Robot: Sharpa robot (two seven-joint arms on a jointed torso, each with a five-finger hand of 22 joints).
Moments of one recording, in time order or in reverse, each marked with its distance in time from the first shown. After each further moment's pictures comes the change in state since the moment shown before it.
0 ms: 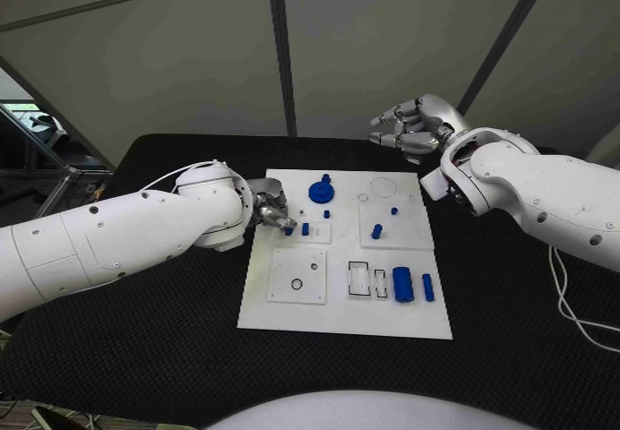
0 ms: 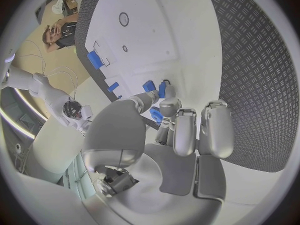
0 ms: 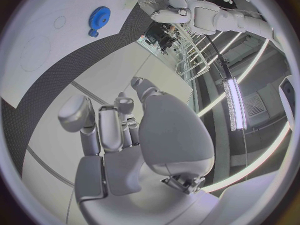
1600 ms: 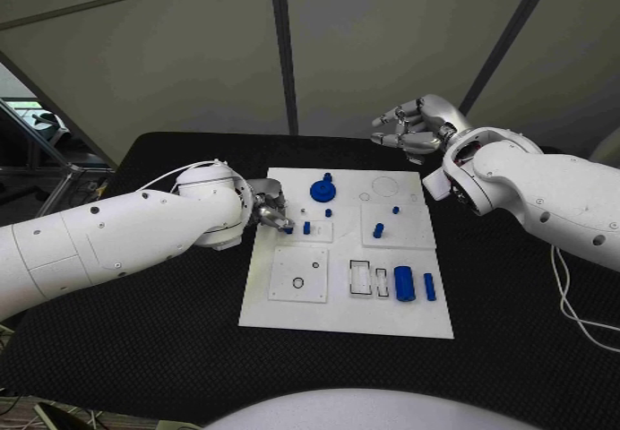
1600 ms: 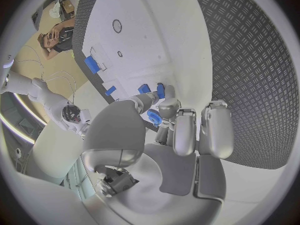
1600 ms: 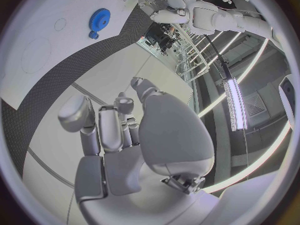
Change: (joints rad) left arm -0.007 -0.007 0.003 -0.001 -0.037 0.026 0.001; left_hand -0.003 -0.002 0.008 0.003 0.004 0.004 -0.003 0.007 0.000 0.014 -0.007 0.013 0.013 0.000 0.000 0.000 0.000 0.000 0.000 0.000 0.009 0.000; right arm -0.001 0.001 0.000 -0.001 0.000 0.014 -0.003; right_hand 0.000 0.000 0.001 0.001 0.000 0.000 0.000 0.000 0.000 0.000 0.000 0.000 0.000 0.000 0.000 0.000 0.000 0.000 0.000 0.000 0.000 0.000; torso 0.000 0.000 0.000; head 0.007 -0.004
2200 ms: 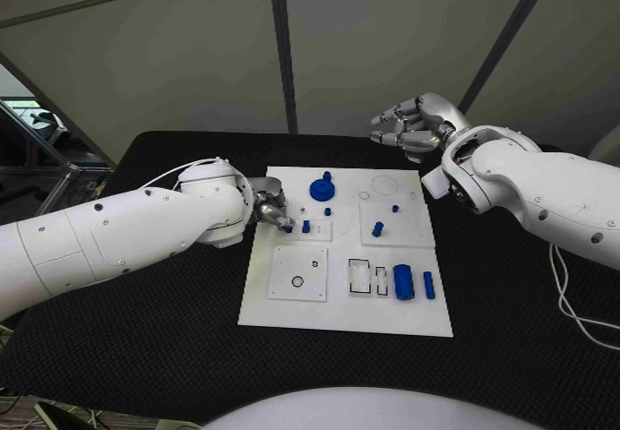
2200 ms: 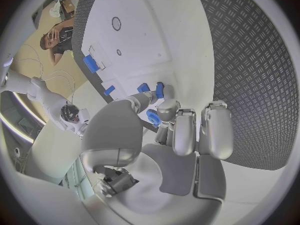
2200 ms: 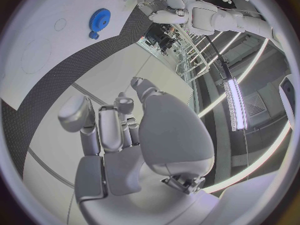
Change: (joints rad) left arm 0.001 0.018 0.001 -0.023 0.010 0.008 -0.003; left_hand -0.050 -0.027 0.016 -0.008 0.124 0.020 -0.019 0.030 0.020 0.024 -0.010 0.024 0.027 -0.002 -0.010 0.000 0.000 0.000 0.004 -0.004 0.006 0.000; right arm 0.000 0.002 0.000 -0.003 0.000 0.001 0.000; right_hand 0.000 0.000 0.000 0.000 0.000 0.000 0.000 0.000 0.000 0.000 0.000 0.000 0.000 0.000 0.000 0.000 0.000 0.000 0.000 0.000 0.000 0.000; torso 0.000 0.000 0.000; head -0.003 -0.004
